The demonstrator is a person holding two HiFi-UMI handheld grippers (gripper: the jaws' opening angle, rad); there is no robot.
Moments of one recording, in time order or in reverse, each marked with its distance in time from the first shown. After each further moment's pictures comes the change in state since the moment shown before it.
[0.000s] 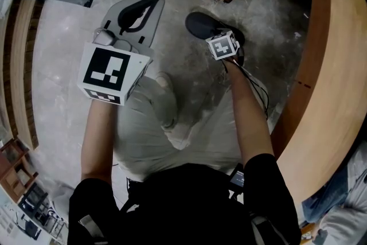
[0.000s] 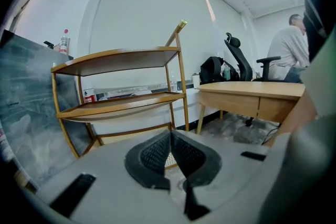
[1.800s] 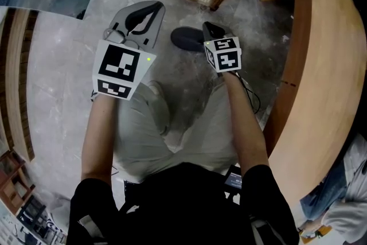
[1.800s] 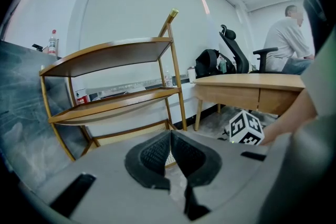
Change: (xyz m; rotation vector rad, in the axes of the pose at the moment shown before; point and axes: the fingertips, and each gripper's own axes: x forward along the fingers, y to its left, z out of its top) left arm 0.029 -0.019 -0.011 0.066 0.064 -0.034; right arm -0.115 -0.024 0.090 0.109 -0.405 -0.028
